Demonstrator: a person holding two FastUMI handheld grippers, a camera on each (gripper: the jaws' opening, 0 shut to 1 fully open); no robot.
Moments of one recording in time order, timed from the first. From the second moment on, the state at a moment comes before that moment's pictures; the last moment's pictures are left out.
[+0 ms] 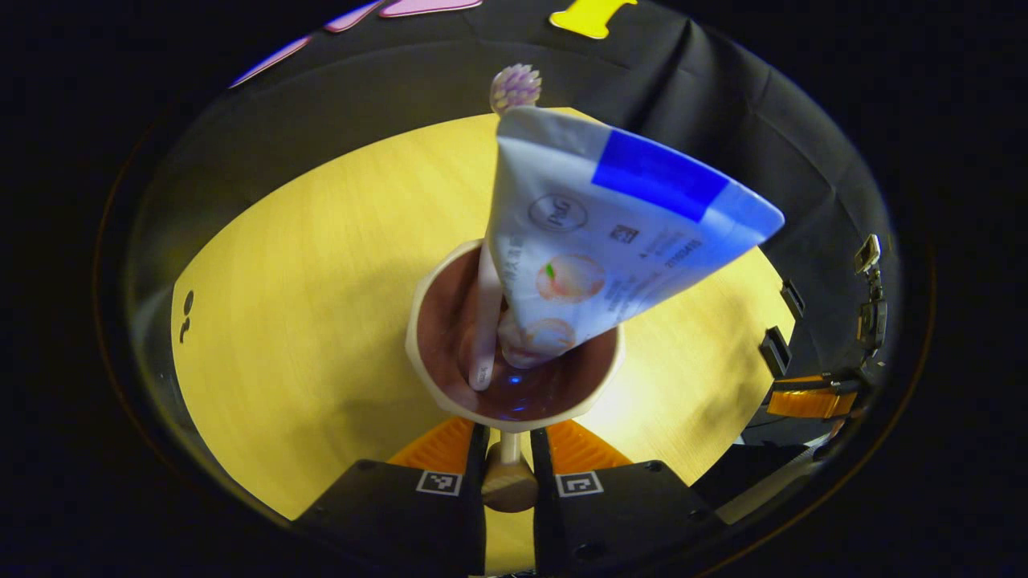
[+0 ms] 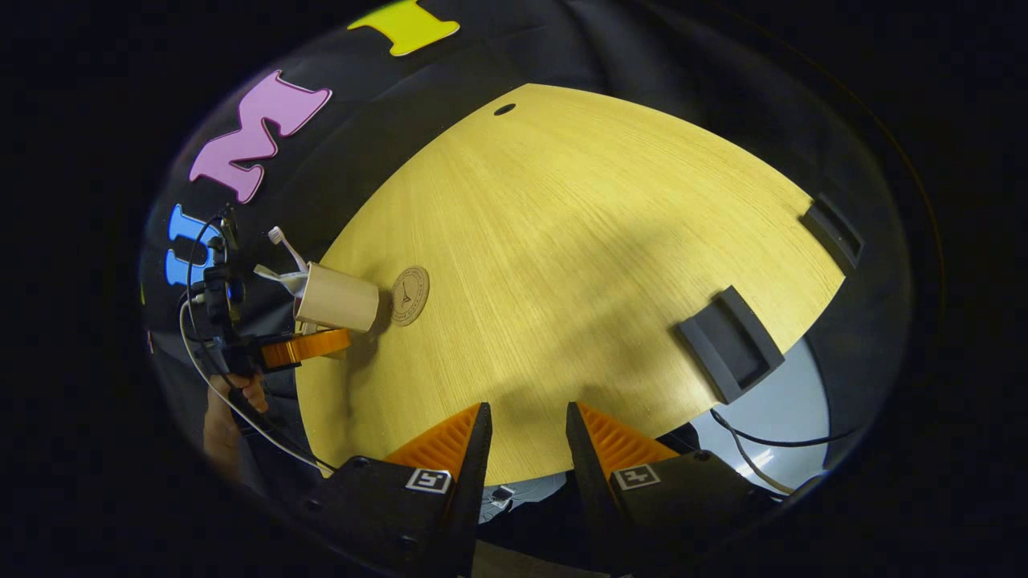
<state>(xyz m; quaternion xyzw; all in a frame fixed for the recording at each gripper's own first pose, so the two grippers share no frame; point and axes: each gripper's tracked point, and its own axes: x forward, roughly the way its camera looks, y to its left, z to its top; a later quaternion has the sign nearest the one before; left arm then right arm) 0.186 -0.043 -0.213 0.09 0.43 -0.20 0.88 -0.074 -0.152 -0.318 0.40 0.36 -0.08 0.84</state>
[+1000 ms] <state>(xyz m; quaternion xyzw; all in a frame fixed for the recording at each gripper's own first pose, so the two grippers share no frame) 0.206 -0.077 -0.227 0.12 0.45 -0.21 0.86 -0.088 -0.189 -0.327 0.43 0.36 -0.11 0.82</state>
